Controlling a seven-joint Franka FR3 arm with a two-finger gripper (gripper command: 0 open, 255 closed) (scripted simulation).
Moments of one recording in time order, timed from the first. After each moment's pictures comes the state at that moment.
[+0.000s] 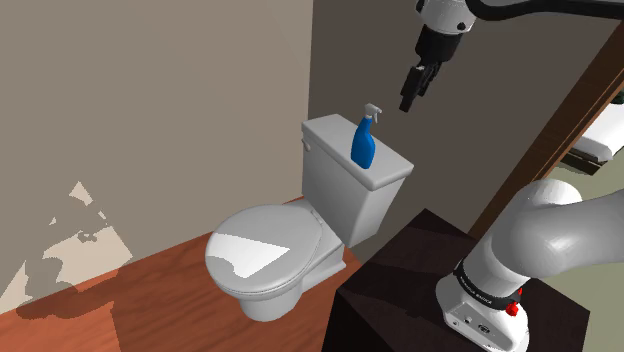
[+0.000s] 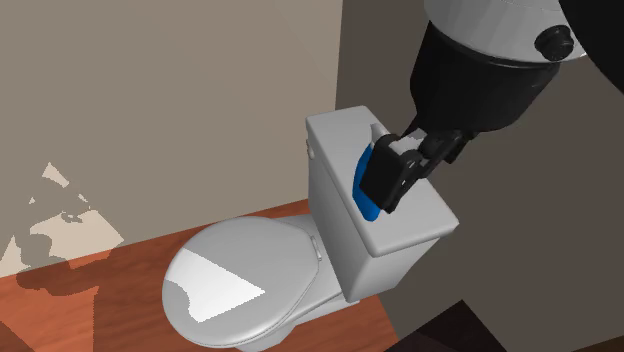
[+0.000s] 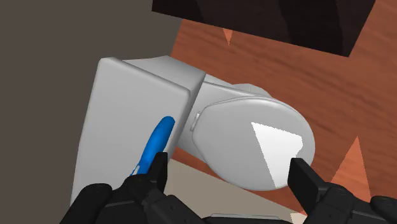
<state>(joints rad) 0.01 -0.82 0.01 -2.36 -0.09 1.68 -0.17</state>
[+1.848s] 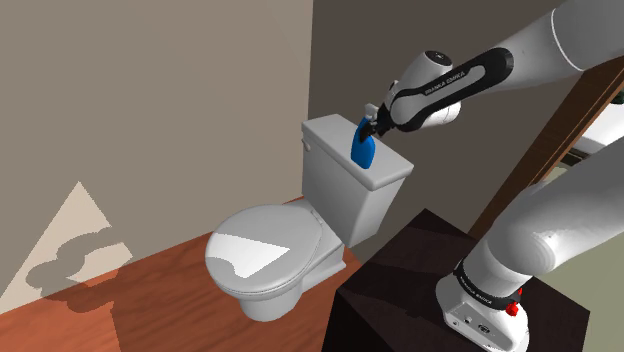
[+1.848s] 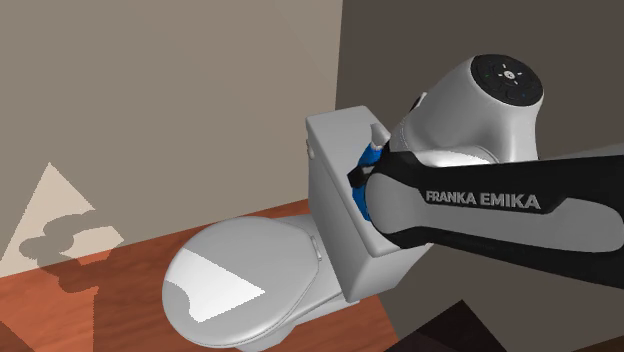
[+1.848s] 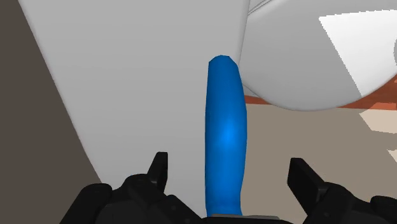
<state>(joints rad) -0.06 -0.29 -0.23 -2.67 -0.02 2.85 -0.11</state>
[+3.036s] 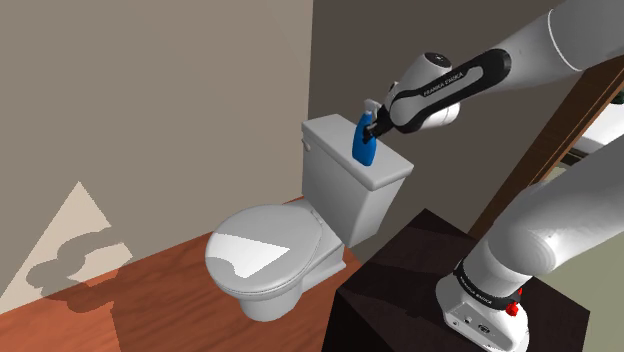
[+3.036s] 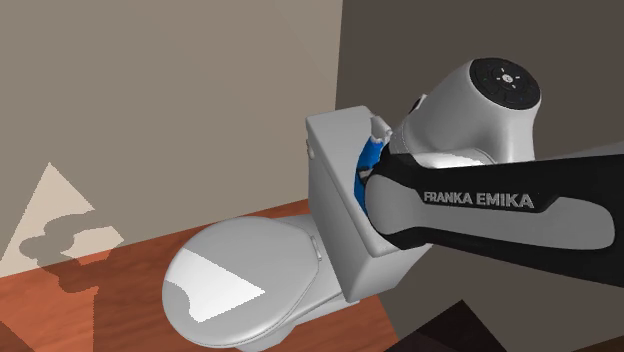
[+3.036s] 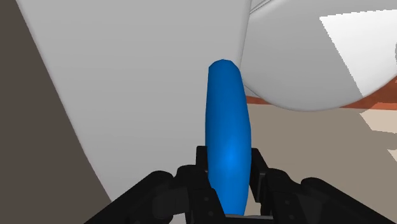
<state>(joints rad) -0.06 -0.28 -0.23 -2.67 -0.02 2.86 -0.12</state>
